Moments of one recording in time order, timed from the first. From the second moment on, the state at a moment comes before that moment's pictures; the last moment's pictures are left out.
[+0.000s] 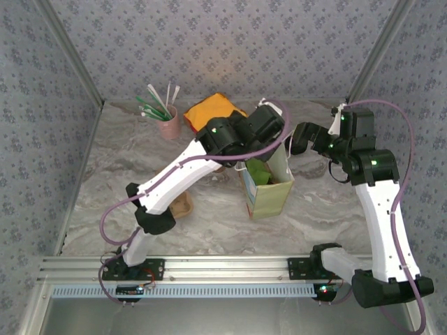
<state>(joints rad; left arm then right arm) -1.12 2.09 2.67 -1.40 -0.60 -0.22 0.11 1.08 1.44 -1.01 -0.12 0.43</state>
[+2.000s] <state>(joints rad) -0.01 1.54 0.39 0.70 -0.17 -0.04 -0.02 1.51 0.37 0.69 0.12 0.01</state>
